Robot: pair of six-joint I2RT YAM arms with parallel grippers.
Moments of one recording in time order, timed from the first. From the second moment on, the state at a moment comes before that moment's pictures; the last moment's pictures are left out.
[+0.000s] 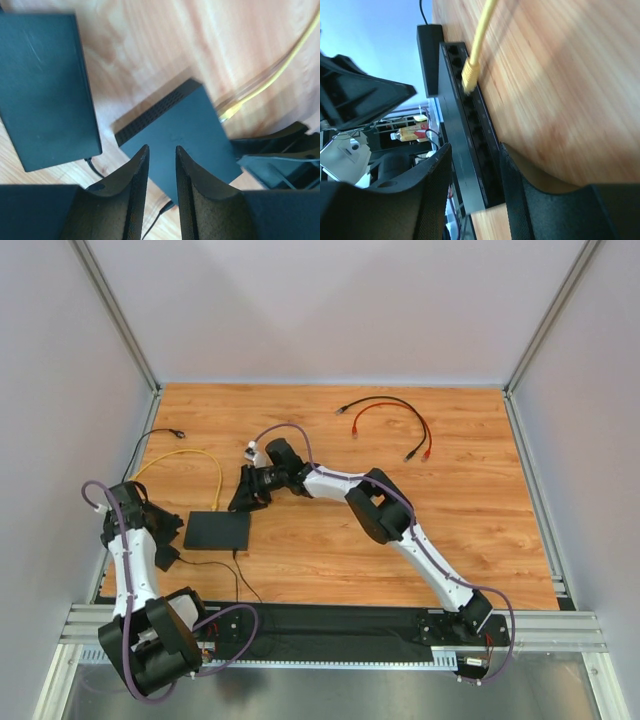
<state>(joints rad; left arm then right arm) 0.50 0.97 0.63 -0.65 0.12 -0.64 0.83 2.68 2.04 0.14 -0.89 1.00</state>
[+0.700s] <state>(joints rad) 0.46 1.00 0.50 -0.58 0.25 -0.69 0.84 2.73 2.29 0.08 -0.84 1.00</state>
